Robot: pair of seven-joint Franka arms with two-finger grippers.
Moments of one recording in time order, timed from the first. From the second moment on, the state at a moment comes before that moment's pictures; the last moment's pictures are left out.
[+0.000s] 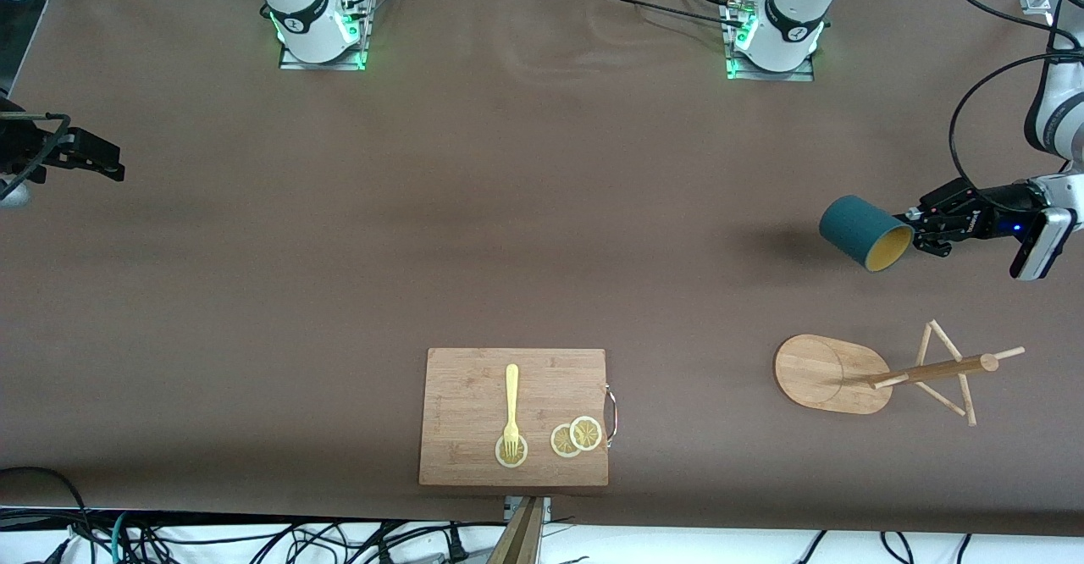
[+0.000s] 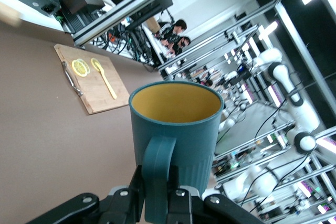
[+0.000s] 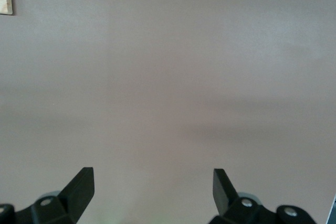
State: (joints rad) left arm 0.50 0.45 0.04 -1.87 -1.20 1.36 1.32; right arm 0.01 0.10 -0.06 -1.53 -0.07 1.55 -0.12
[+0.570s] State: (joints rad) left arm 0.58 0.64 0.04 -1.72 -1.26 1.28 0.98; right arm 0.01 0.10 -0.06 -1.53 -0.07 1.55 -0.12
